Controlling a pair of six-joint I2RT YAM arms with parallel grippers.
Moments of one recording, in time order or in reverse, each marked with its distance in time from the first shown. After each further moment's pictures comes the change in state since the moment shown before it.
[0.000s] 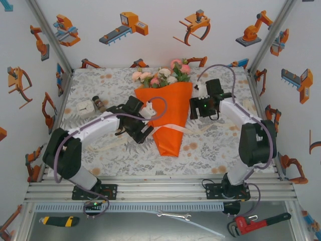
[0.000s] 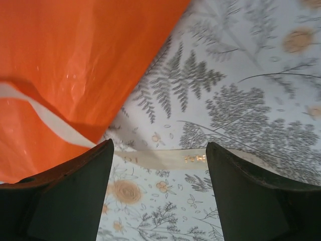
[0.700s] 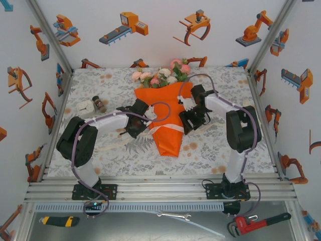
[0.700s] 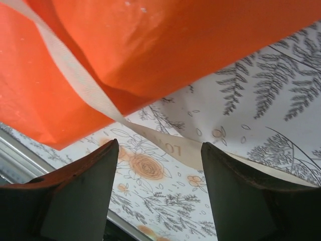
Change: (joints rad) left arm -0.005 0.152 0.000 0.083 -0.192 -0.007; right arm 0.113 0.212 0.098 -0.249 -0.144 -0.230
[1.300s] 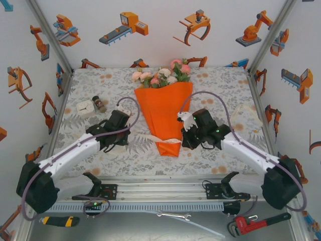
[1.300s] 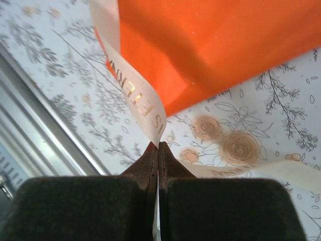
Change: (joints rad) left arm -0.004 -0.628 -0.325 -0.063 -0.127 -0.674; right arm 0.264 -0.760 -0.579 0.375 0.072 0.283
